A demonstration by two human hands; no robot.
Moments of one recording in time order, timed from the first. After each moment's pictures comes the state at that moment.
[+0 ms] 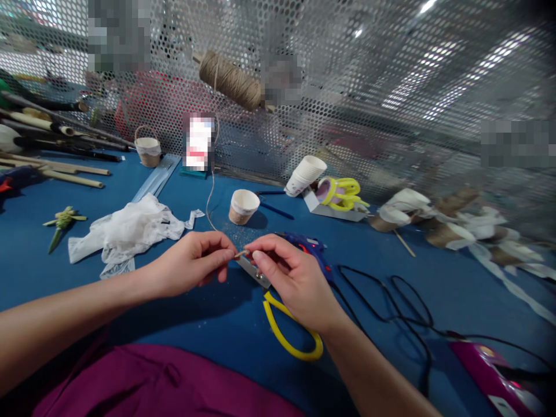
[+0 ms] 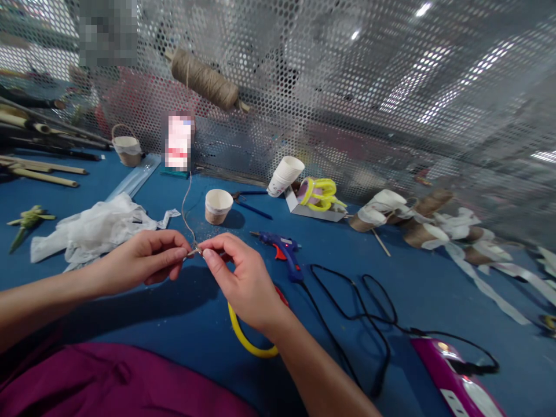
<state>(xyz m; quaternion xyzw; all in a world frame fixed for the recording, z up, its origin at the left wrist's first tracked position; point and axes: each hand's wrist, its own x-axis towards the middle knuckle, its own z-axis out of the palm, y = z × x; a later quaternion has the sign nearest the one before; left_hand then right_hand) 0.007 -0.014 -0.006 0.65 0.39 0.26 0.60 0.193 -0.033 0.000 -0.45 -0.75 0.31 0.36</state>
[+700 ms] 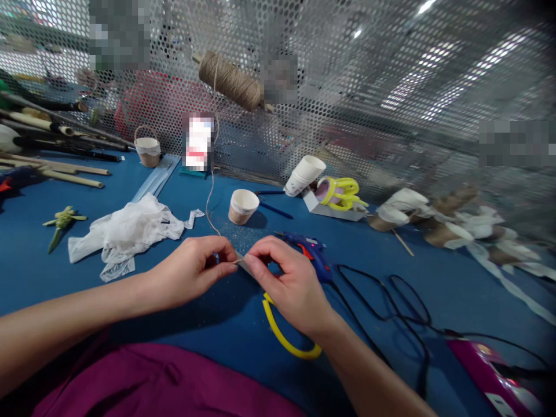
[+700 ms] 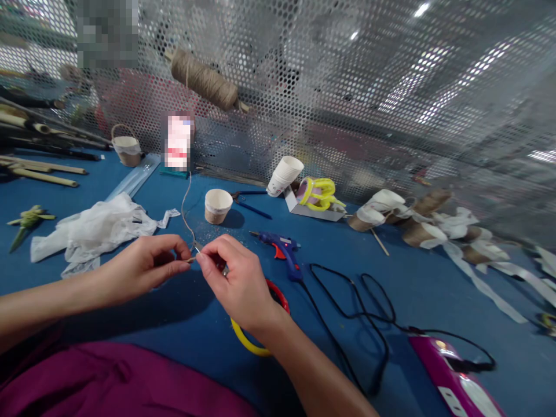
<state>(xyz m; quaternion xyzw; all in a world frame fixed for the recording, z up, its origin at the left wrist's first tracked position) 0.007 -0.020 -0.014 0.76 0.40 0.28 0.42 0.188 -0.033 -0.004 -0.43 -0.80 0.20 0.36</state>
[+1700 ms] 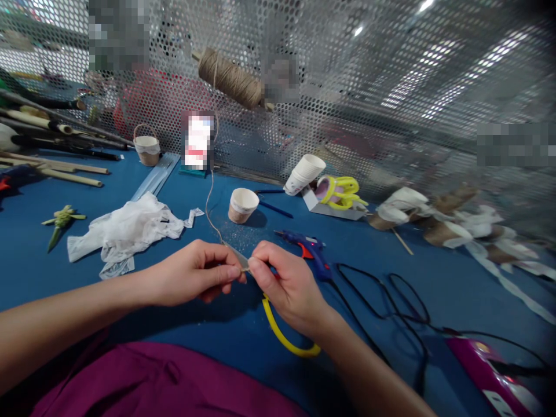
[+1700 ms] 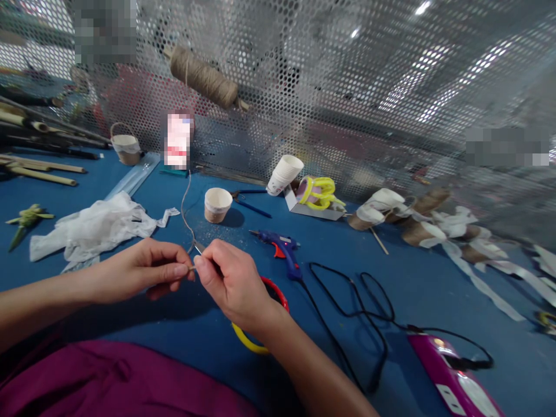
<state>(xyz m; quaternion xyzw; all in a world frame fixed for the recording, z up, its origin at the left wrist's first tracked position) 0.007 -0.021 -0.006 0.64 0.32 0.23 0.66 0.190 -0.035 -0.002 -0.38 -0.83 0.23 0.35</state>
